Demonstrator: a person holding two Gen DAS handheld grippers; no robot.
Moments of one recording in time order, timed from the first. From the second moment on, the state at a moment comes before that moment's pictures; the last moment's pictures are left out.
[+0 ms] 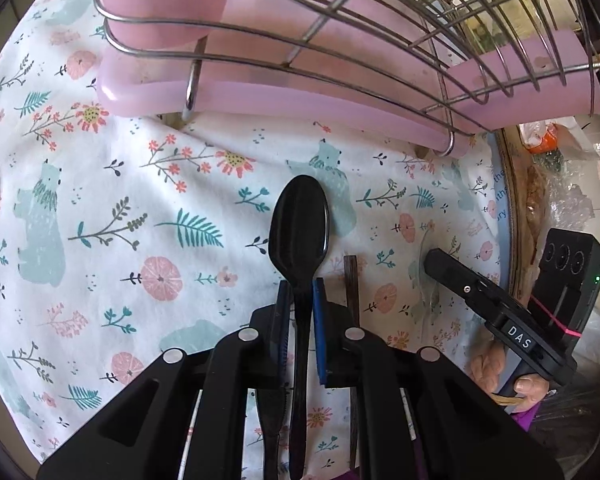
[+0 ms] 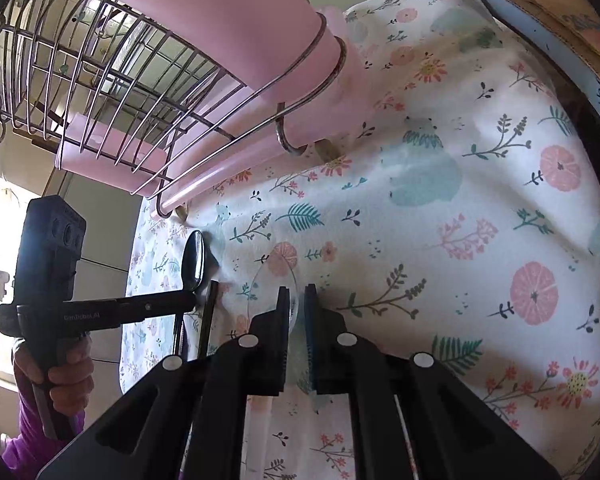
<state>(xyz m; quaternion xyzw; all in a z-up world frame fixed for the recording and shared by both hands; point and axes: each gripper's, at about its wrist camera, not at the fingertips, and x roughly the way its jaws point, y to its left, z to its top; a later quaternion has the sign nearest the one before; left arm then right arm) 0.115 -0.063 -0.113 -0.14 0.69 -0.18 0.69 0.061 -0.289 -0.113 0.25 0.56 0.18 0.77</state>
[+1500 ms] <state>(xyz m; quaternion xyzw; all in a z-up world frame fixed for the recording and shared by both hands) 0.062 0.034 0.089 -0.25 0.25 -0.23 0.91 0.043 -0.290 0.117 0.16 0.14 0.13 0.97</state>
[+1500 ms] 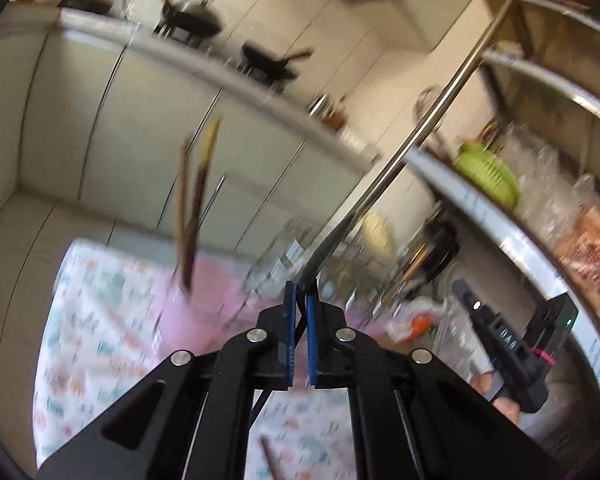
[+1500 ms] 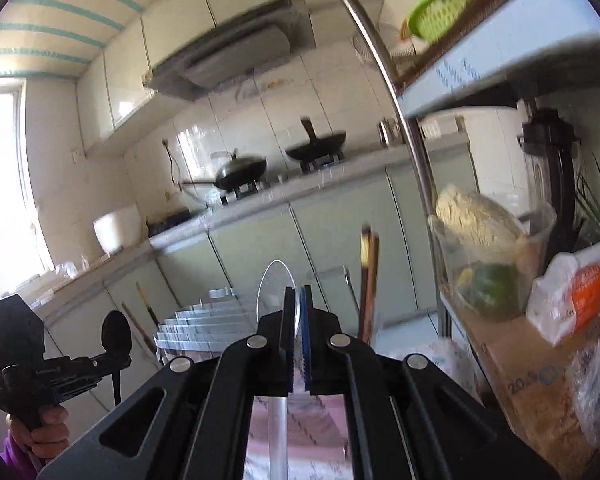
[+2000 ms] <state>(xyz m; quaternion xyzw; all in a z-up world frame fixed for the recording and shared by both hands) 0.105 0.055 0.120 -0.31 0.05 -0.26 0.91 0.069 -0.285 0.136 0.13 -0.03 0.05 0.99</state>
